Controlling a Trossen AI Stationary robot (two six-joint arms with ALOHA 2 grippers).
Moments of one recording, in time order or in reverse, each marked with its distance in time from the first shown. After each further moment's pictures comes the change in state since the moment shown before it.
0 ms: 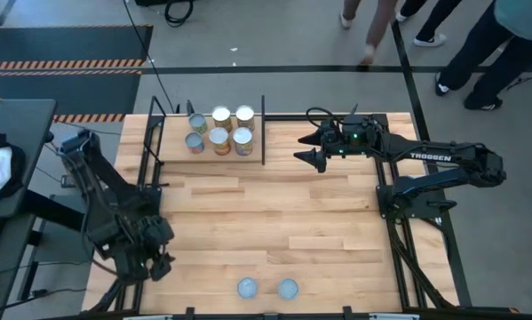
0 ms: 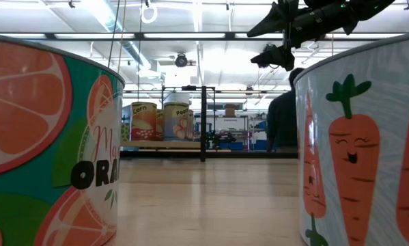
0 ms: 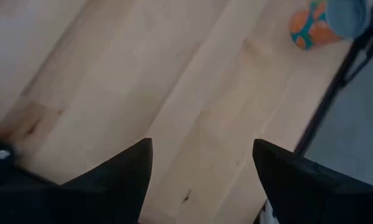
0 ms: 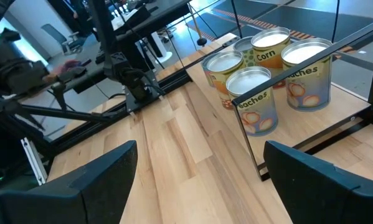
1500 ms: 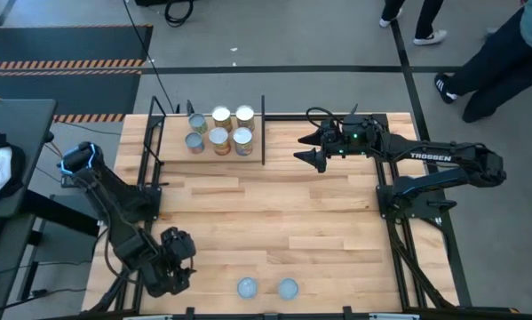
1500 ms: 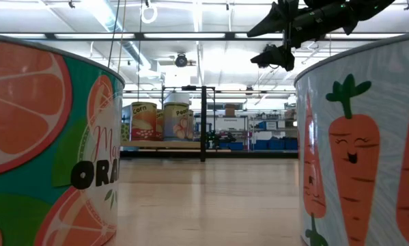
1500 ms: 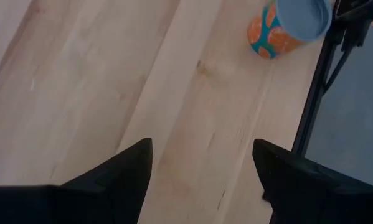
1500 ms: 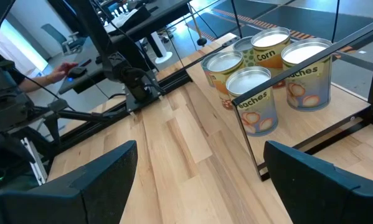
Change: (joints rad) left arm 0.100 0.190 0.001 0.279 -0.030 0.309; right arm 0.000 0.000 0.000 0.000 0.000 0.000
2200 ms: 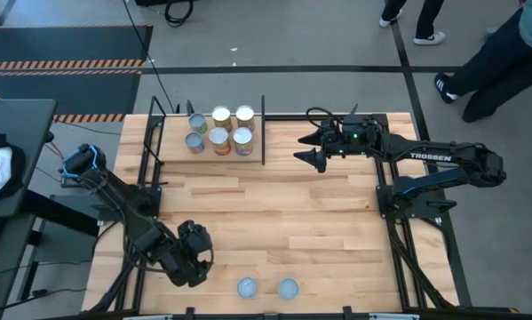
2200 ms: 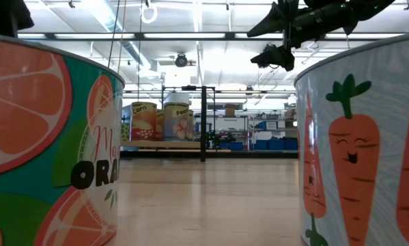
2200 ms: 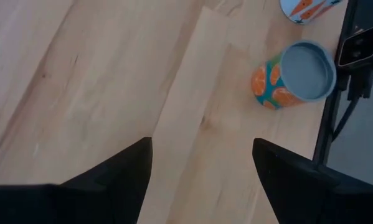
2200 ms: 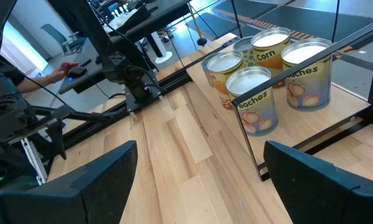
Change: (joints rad) left arm 0.158 0.037 0.000 0.114 -0.020 0.198; right arm 0.000 0.000 0.000 0.000 0.000 0.000
